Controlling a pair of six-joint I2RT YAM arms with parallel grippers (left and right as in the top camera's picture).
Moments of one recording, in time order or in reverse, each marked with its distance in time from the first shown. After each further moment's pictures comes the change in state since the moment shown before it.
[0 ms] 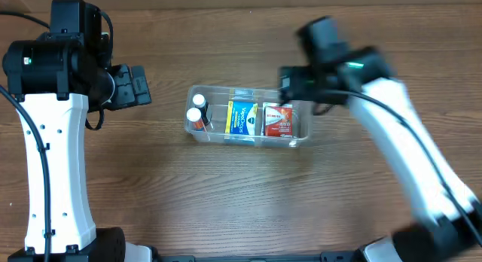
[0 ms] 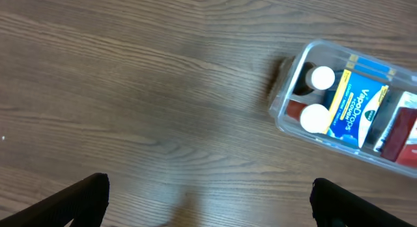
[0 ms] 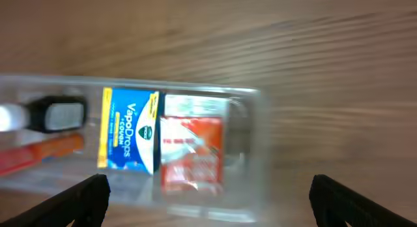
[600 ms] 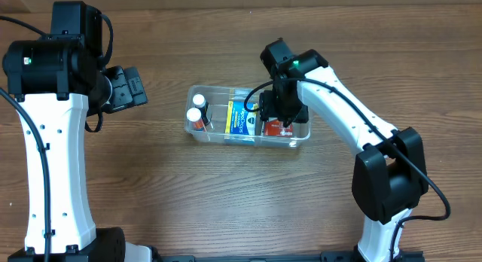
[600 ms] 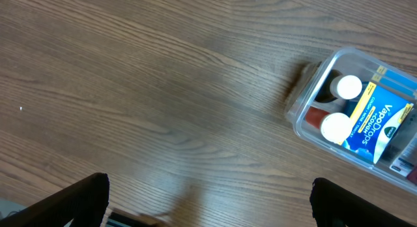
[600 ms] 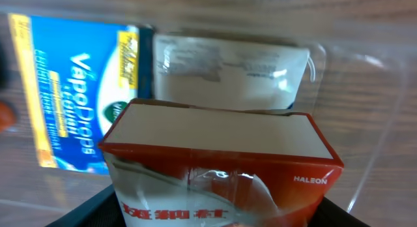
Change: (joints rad) left arm 0.000 0.000 0.000 -0.034 -0.076 -0.106; right arm 0.078 0.340 -0.073 0.080 -0.129 0.025
